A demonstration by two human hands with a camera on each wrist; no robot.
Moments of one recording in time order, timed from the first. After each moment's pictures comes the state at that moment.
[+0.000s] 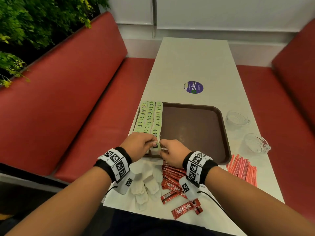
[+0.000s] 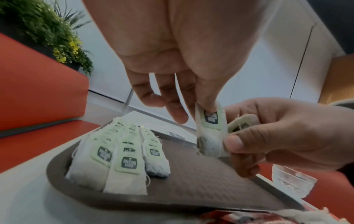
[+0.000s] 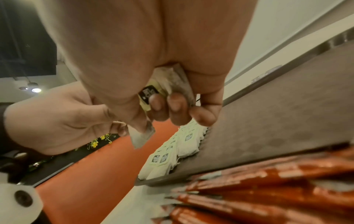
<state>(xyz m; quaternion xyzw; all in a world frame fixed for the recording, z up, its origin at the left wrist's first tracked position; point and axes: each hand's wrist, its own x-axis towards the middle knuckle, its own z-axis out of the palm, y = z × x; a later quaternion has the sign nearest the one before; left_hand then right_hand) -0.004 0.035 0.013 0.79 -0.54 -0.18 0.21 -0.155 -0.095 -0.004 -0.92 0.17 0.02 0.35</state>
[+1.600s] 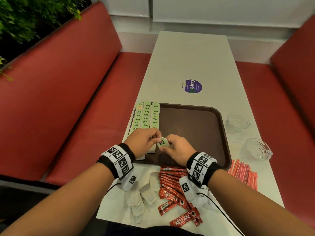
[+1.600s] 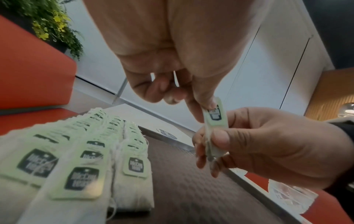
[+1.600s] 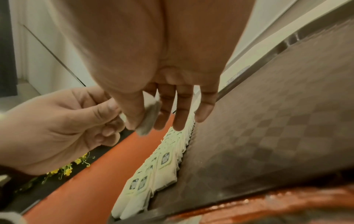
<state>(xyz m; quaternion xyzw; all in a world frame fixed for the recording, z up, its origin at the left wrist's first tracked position) 0.005 -0.010 0.015 0.76 -0.55 -0.21 0.26 -0.147 -0.133 -0.009 -0.88 0.26 -0.02 0.39</state>
